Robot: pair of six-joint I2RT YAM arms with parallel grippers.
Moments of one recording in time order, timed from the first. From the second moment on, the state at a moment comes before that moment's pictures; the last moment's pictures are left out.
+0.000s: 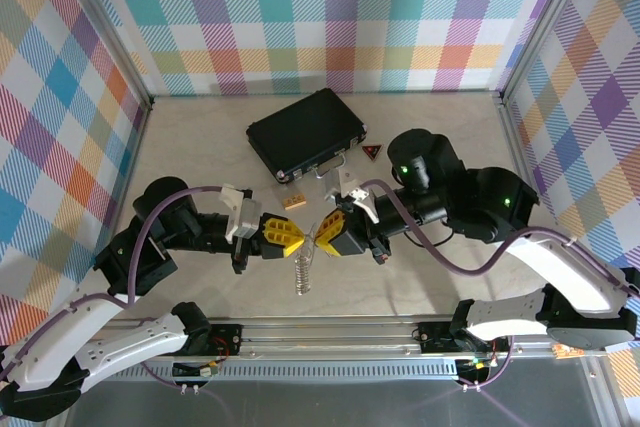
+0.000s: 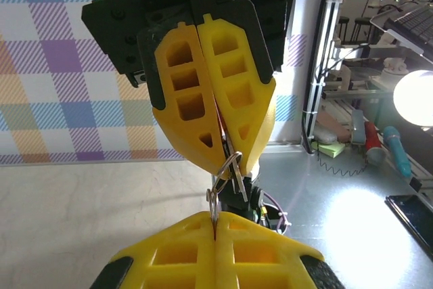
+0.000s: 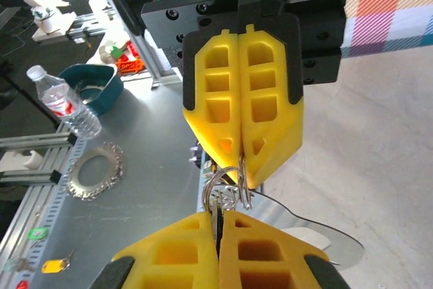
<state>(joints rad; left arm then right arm) -0.84 0.76 1.09 -0.39 0.76 0.08 1.09 1.23 1.74 -1.04 -0.56 -0.10</state>
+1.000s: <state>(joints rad) -0.84 0.66 0.99 -0.30 0.57 0.08 1.09 1.24 1.71 -0.99 -0.42 0.05</state>
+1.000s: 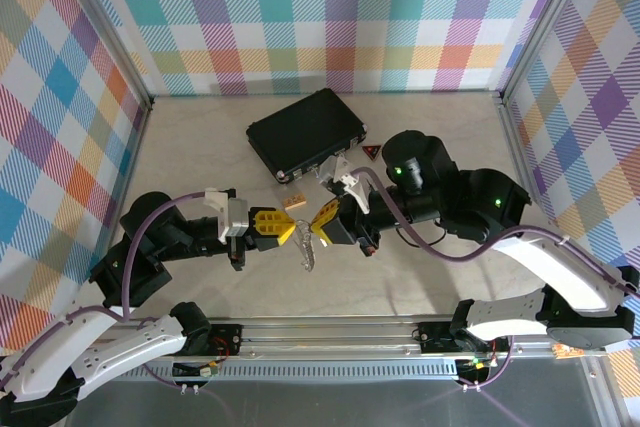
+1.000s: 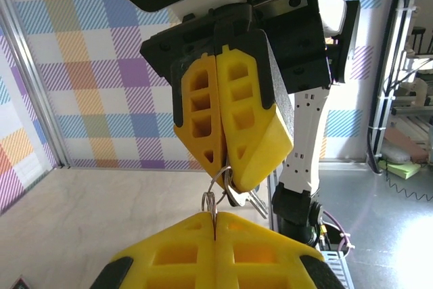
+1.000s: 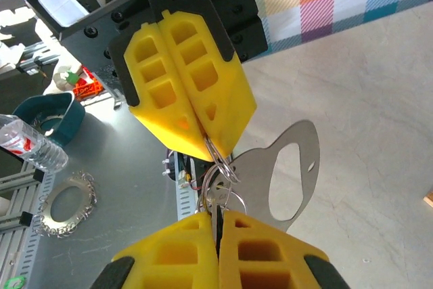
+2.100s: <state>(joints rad) -0.84 0.64 0.96 -0.29 0.51 0.09 1.05 1.30 1.74 -1.06 -0.39 0.13</state>
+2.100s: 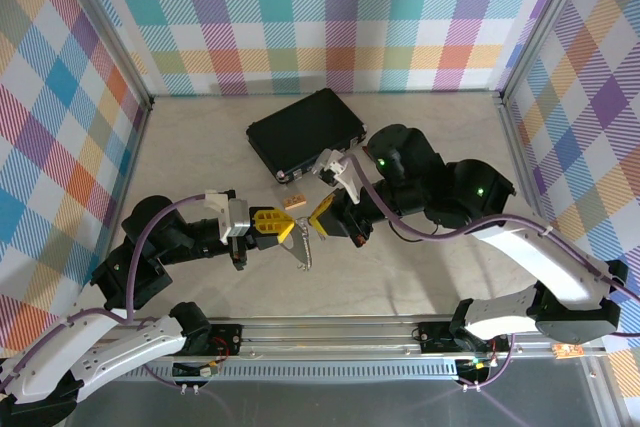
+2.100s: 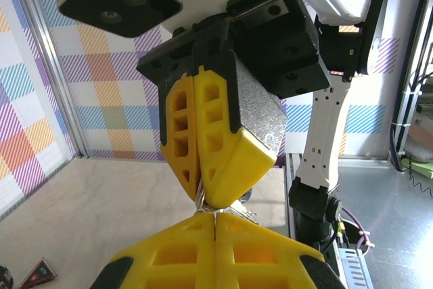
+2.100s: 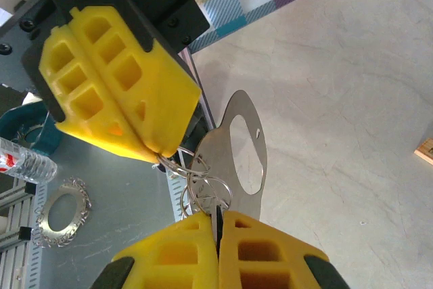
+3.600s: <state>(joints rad) -0.84 0.67 0.92 -0.21 0.48 0.11 1.03 1.28 1.76 -1.05 -0.39 0.09</state>
